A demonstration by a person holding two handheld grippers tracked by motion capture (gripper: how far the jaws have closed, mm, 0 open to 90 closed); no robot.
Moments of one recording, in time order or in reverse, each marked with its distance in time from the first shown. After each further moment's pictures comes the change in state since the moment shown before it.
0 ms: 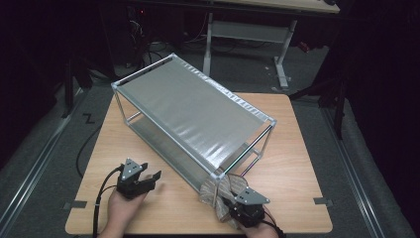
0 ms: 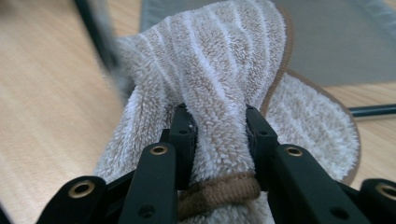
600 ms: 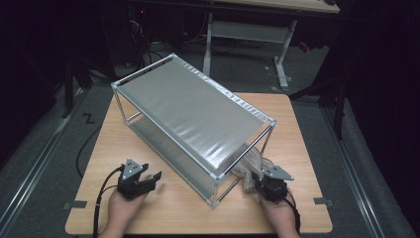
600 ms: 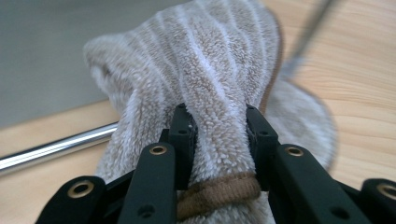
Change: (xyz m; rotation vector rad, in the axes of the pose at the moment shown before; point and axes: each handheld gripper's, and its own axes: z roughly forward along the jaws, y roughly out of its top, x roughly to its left) left arm -0.001 -0.001 0.001 0.010 -0.007 0.003; right arm -0.099 -0.001 0.004 0.002 -0.295 0.181
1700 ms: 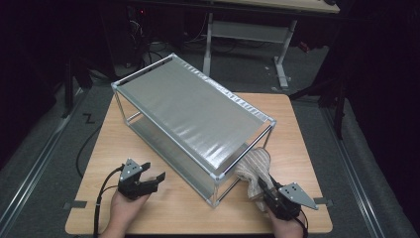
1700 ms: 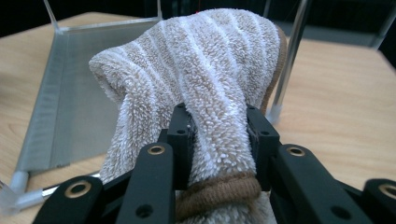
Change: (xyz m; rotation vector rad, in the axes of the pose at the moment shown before) left arm -0.005 0.003 -0.003 -0.063 -0.082 -0.013; right arm 0.011 -0.017 -0.068 -0.303 0.054 0.053
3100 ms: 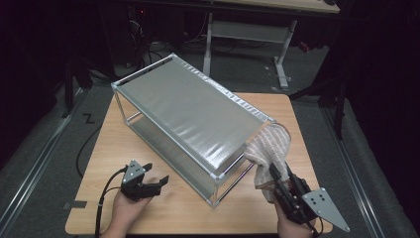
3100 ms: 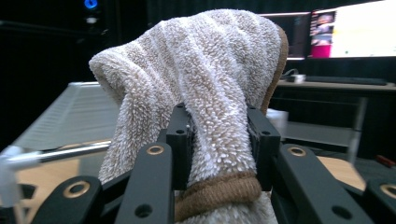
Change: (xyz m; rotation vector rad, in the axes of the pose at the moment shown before) left arm -0.006 -0.002 0.003 -0.008 -0.033 0.024; right arm 0.020 0.066 -0.049 -0.392 0.006 0.029
